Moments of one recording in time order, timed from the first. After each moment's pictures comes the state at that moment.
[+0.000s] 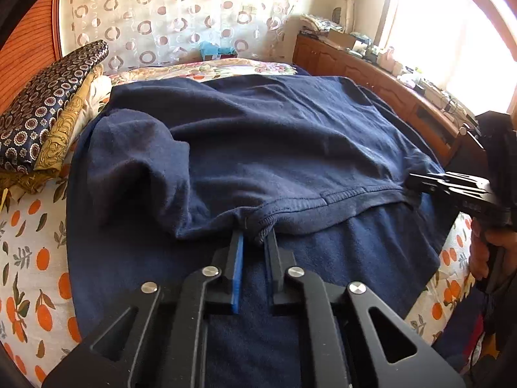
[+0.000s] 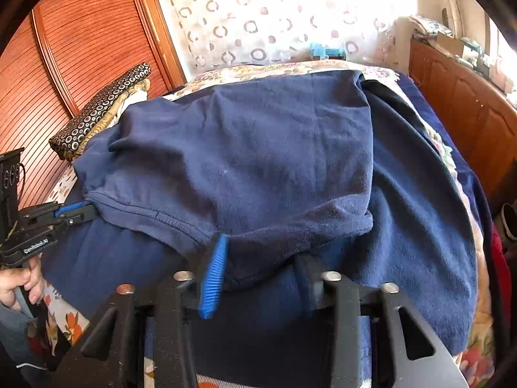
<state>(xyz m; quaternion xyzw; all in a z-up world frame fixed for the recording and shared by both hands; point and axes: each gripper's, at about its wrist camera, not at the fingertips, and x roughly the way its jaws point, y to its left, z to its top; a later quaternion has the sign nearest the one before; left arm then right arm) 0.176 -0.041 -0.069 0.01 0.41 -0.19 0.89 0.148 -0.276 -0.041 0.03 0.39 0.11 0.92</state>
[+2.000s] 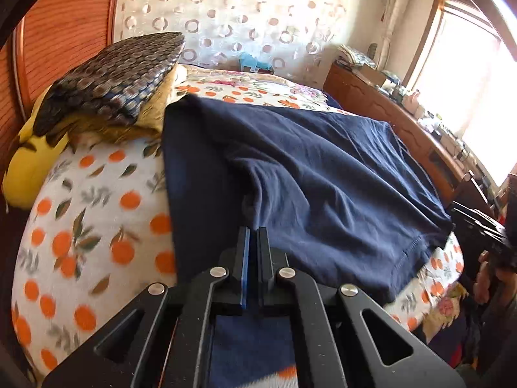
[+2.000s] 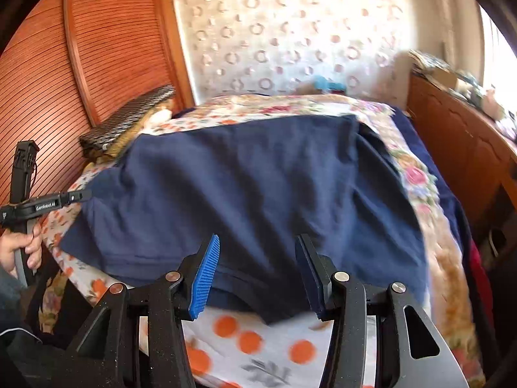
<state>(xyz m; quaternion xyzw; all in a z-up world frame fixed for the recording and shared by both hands) 0.140 0.042 -0.054 -0.09 0.40 -0.13 0.90 0.080 -0.273 -0.007 0.00 0.32 0.14 0.94</state>
